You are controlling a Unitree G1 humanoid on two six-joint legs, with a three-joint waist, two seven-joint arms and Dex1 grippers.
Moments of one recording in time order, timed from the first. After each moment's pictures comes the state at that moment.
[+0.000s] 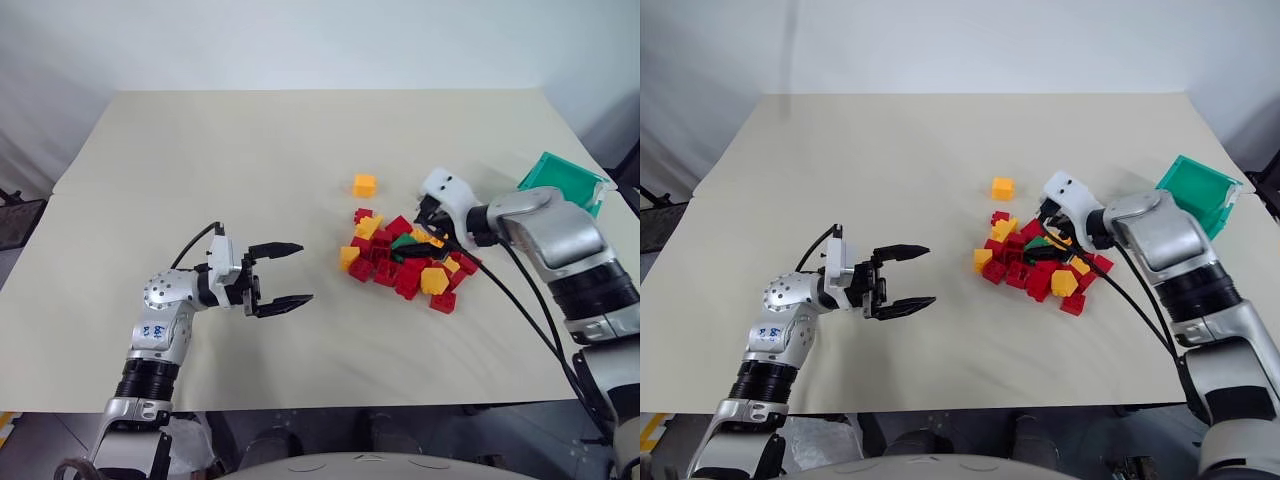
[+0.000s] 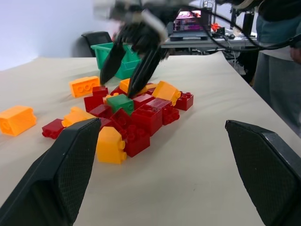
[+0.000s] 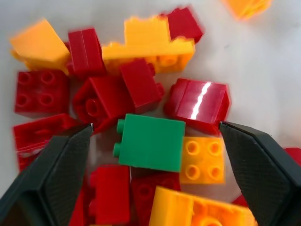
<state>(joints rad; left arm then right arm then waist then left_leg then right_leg) -0.42 0.41 0.02 0.20 -0.43 -0.09 -1.22 -0.95 -0.76 0.41 0.26 0.21 0.83 0.96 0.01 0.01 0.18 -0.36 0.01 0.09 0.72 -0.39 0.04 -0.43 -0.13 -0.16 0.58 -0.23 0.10</state>
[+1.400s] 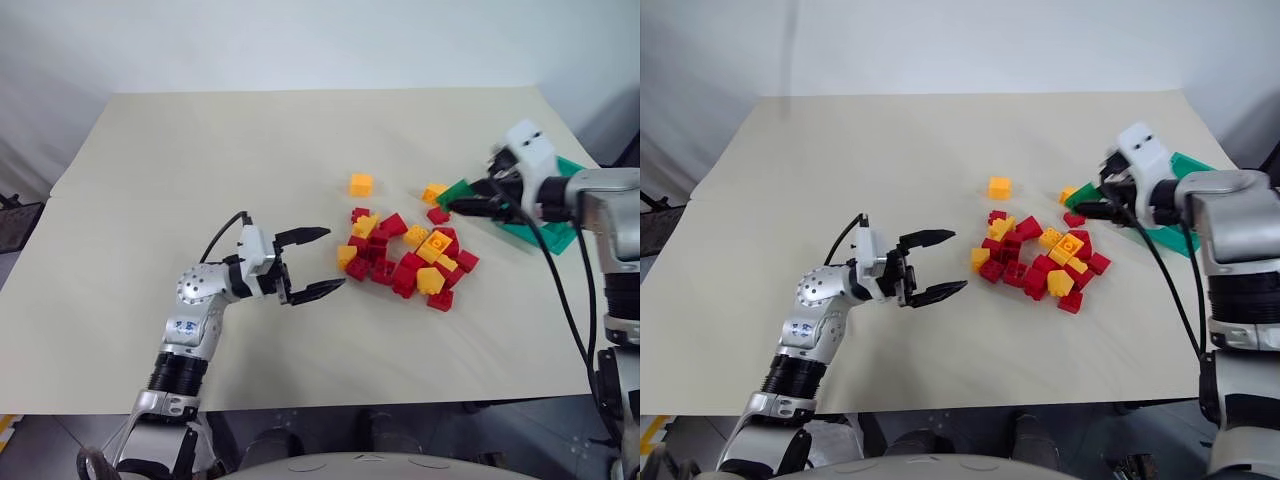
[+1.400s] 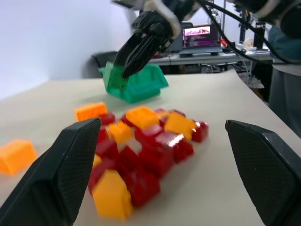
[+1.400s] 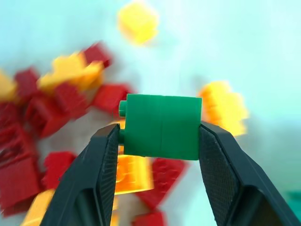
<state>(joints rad) -0.52 0.28 -0.06 0.17 -0.36 -0.09 -1.04 -0.85 -0.86 -0.08 0.07 0.16 0.97 0.92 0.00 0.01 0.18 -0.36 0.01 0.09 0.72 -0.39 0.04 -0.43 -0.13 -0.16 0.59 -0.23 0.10</state>
